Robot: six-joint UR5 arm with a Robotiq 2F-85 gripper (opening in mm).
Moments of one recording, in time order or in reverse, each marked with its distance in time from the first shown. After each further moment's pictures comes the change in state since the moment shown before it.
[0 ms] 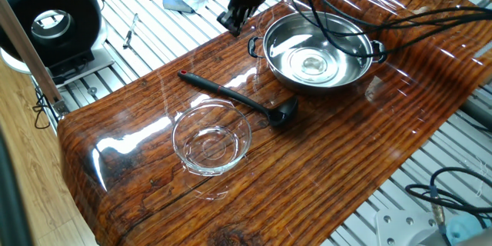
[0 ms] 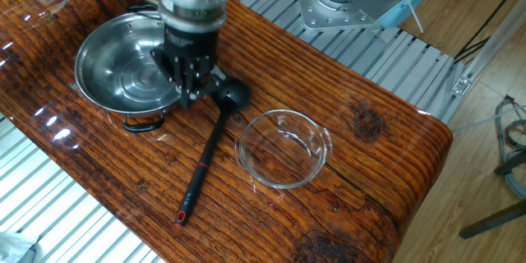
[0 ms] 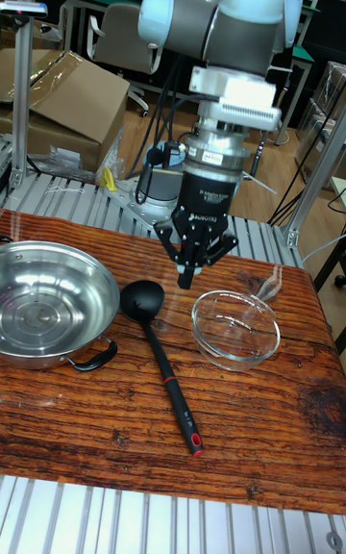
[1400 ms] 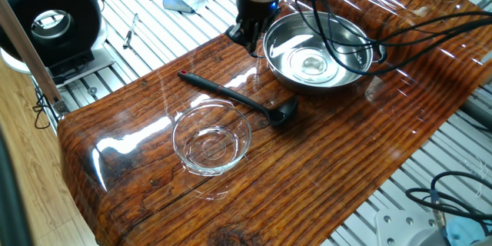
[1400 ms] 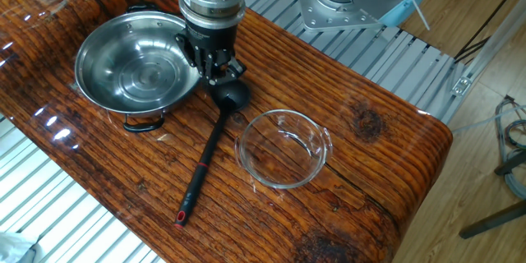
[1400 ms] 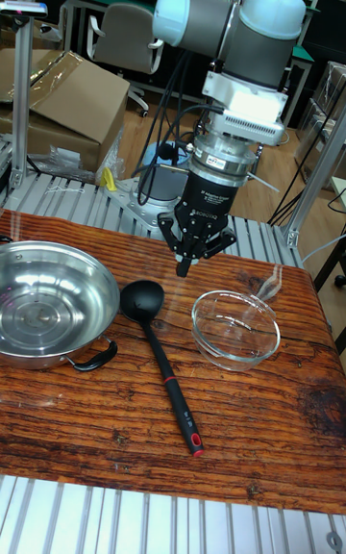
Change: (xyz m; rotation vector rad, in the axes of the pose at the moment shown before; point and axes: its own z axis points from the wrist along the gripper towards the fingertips) arm 0.043 0.006 0.007 0.071 0.129 0.062
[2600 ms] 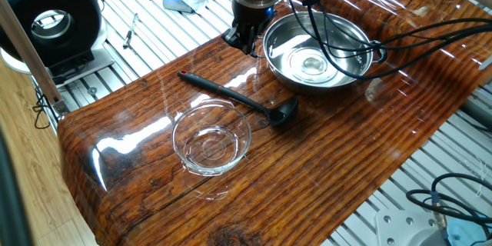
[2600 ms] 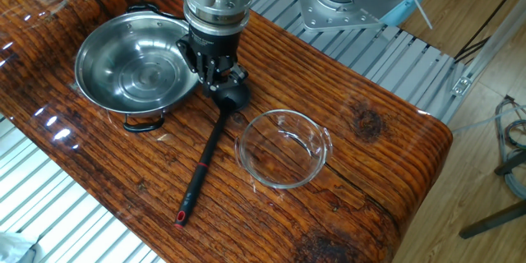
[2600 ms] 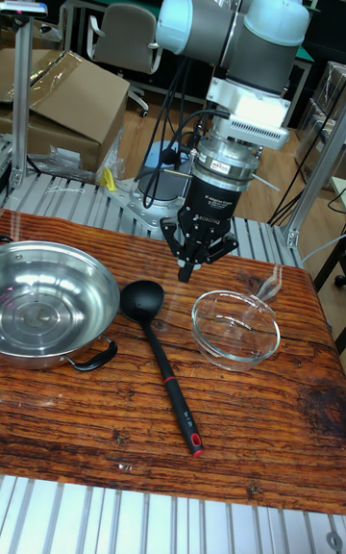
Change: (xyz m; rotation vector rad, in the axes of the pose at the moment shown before) arm -0.005 0.003 0.004 0.007 -0.021 -0.017
